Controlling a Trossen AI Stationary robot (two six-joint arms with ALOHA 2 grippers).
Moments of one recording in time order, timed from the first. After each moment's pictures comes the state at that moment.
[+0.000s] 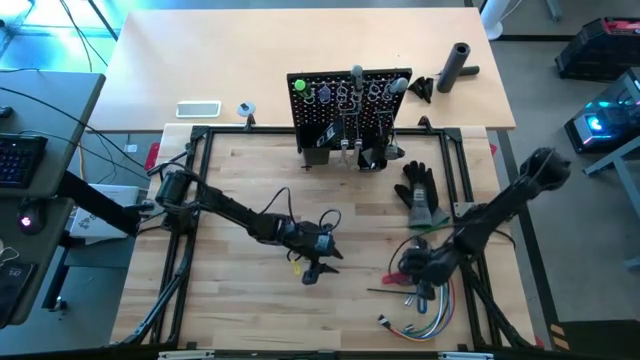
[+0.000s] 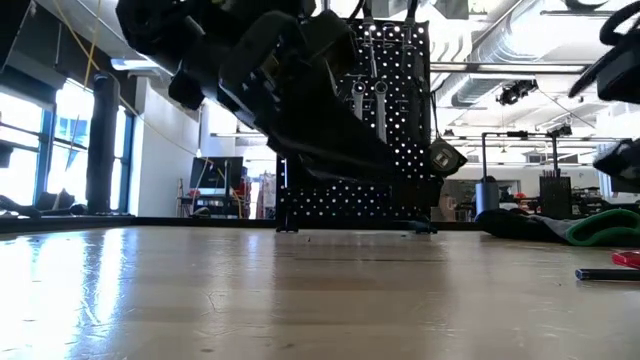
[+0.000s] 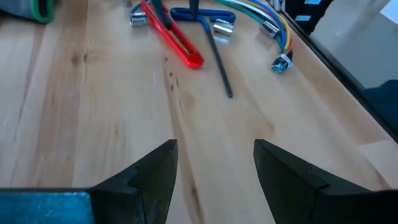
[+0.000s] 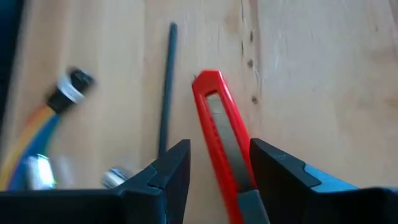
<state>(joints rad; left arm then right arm) -0.20 1.94 0.99 0.42 0.14 -0.08 0.74 1.23 0.43 -0.17 0.22 0.78</state>
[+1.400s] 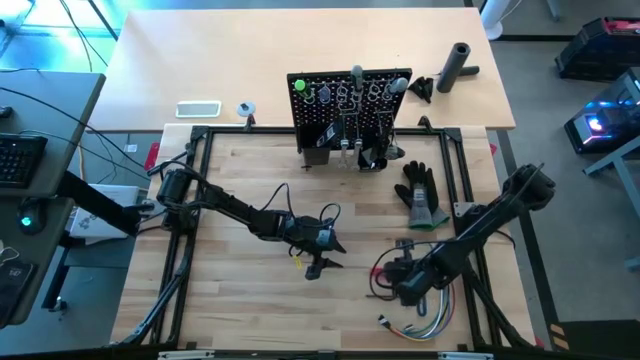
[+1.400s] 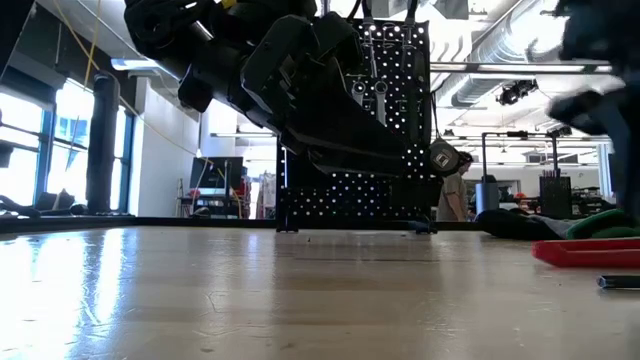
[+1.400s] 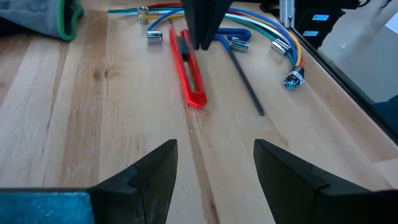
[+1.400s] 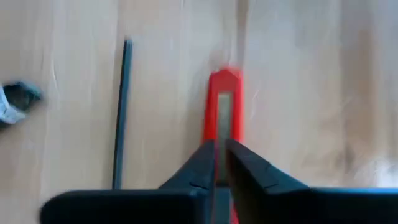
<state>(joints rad) -0.17 1.94 0.99 0.47 0.14 -0.08 0.69 1.54 0.84 -0.59 0.30 0.59</state>
